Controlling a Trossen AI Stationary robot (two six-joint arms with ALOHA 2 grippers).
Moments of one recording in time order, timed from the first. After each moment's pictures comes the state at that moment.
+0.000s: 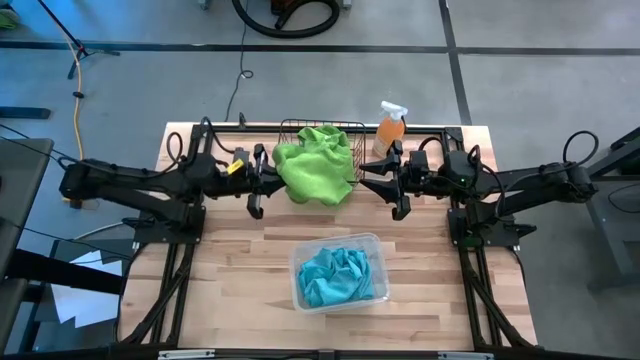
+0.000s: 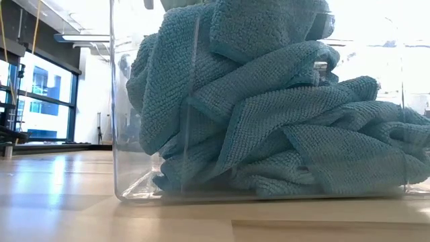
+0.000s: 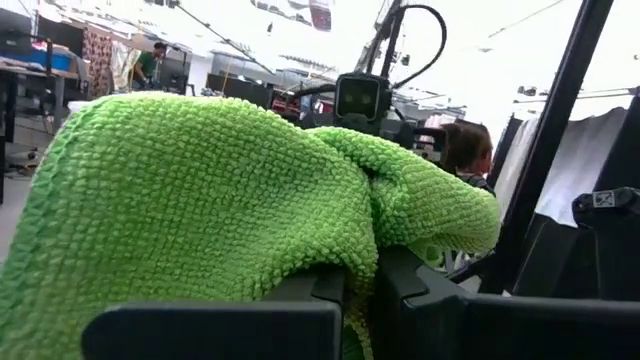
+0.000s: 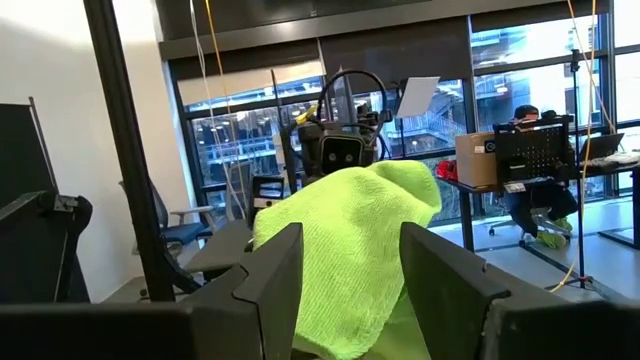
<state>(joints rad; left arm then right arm) -0.02 1.01 0.73 0.47 -0.11 -0.21 0.04 1.04 0.81 0.49 0.05 0.12</state>
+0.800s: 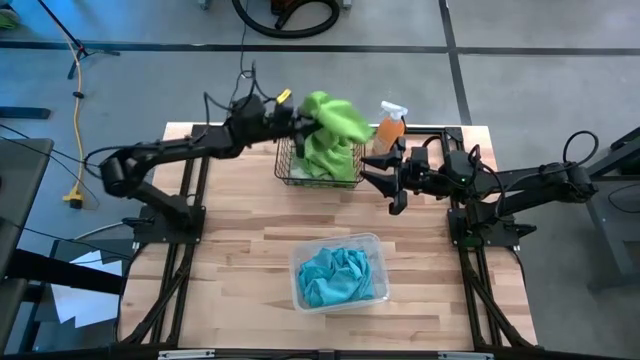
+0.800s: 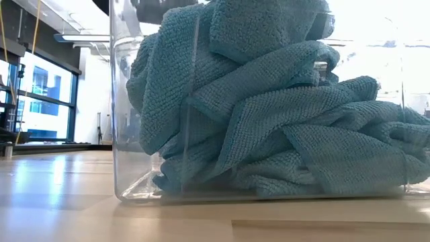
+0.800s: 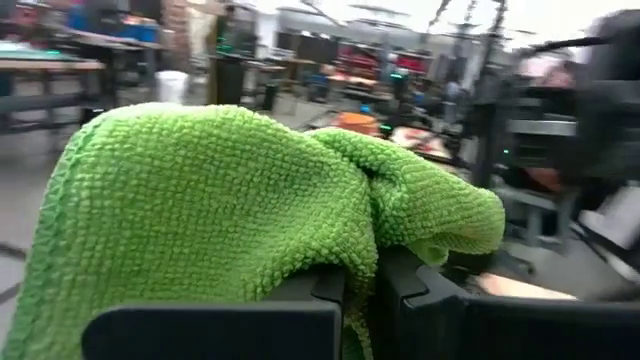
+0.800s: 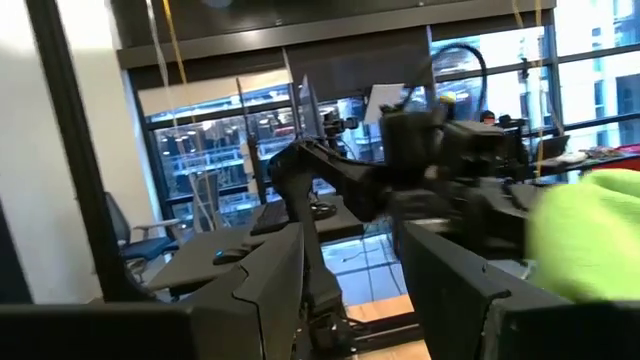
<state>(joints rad) 0.46 1.44 1.07 0.40 0.22 -0.14 0.03 1.04 0.81 0.50 0.15 0.12</state>
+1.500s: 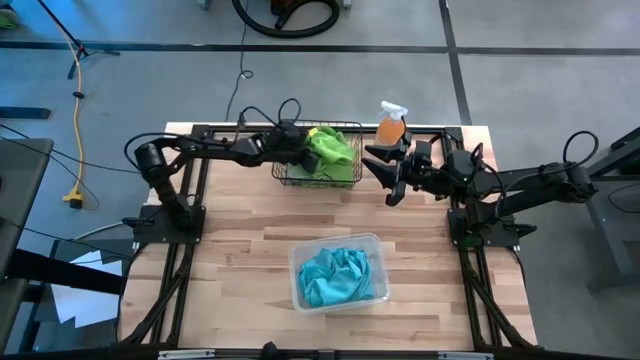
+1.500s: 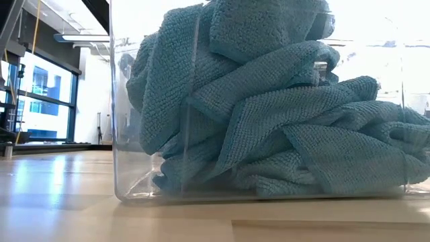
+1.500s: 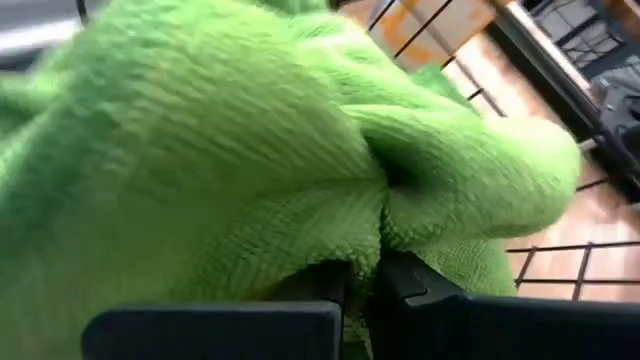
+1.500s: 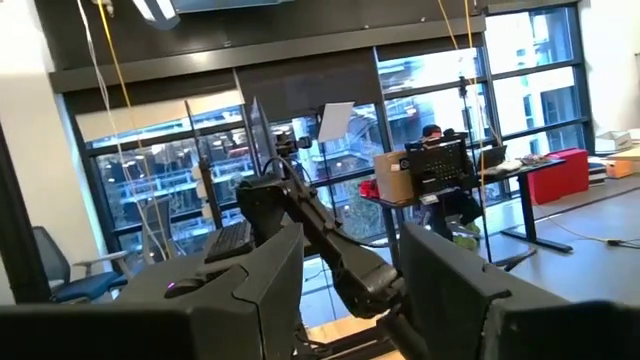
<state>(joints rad) 0.52 1.75 0.95 0.15 0.09 -0.48 0.03 1.04 0.81 0.54 0.29 0.12</state>
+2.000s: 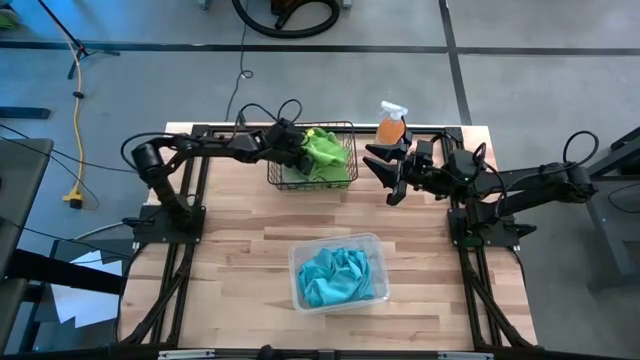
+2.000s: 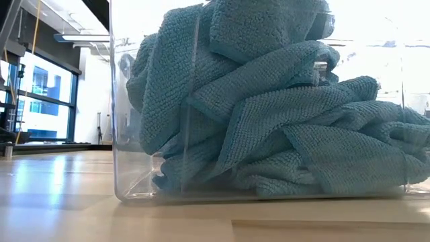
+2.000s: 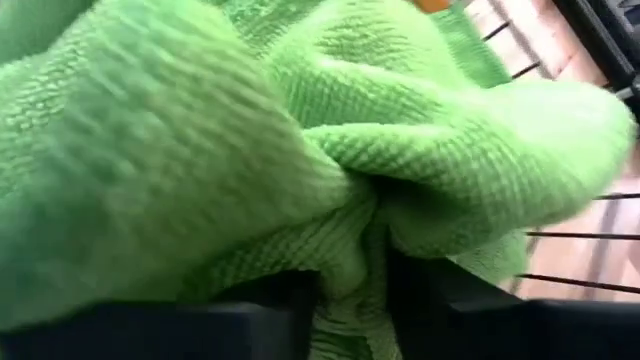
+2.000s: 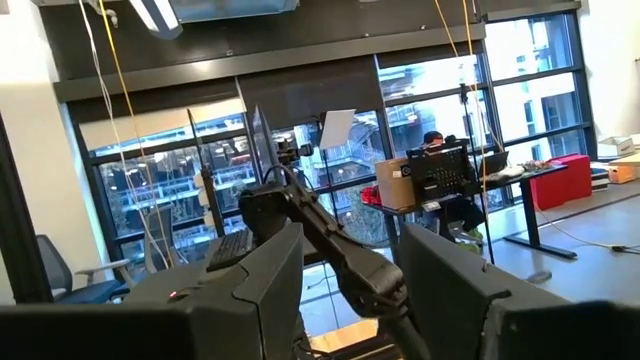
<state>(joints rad) 0.53 1.73 0.98 -0.04 0.15 -0.48 0.03 1.04 0.81 0.56 0.29 0.12</state>
